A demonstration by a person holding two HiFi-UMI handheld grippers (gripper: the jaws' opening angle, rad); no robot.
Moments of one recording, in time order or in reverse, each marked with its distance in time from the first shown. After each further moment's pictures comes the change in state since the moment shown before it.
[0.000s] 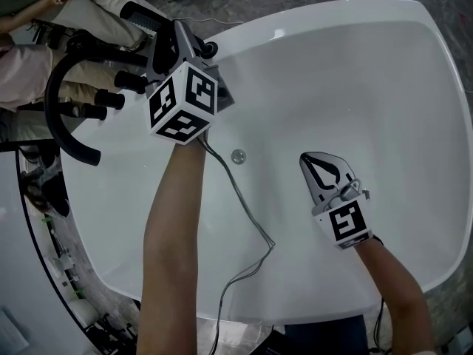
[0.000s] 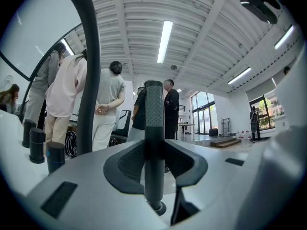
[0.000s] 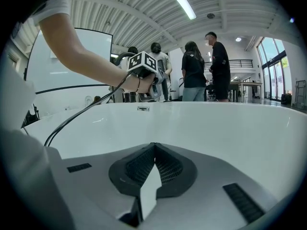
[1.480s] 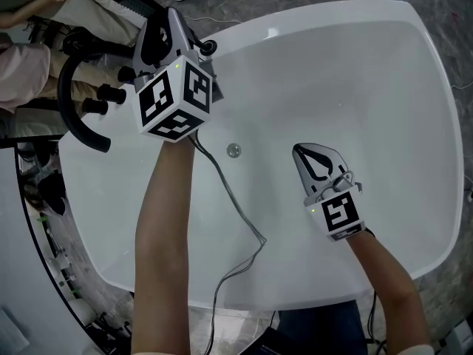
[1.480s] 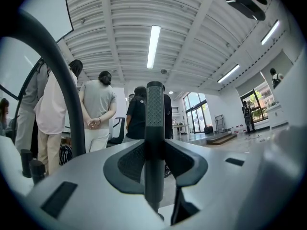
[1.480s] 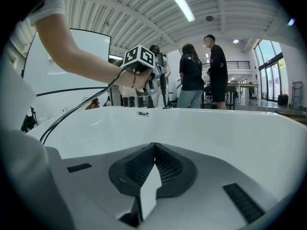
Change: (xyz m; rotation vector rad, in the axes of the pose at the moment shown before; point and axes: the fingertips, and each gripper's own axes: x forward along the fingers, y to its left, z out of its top) left arm -0.011 -0.025 0.061 0.111 -0.052 -0.067; right arm -0.016 0.003 0.030 0.005 -0.009 -0.032
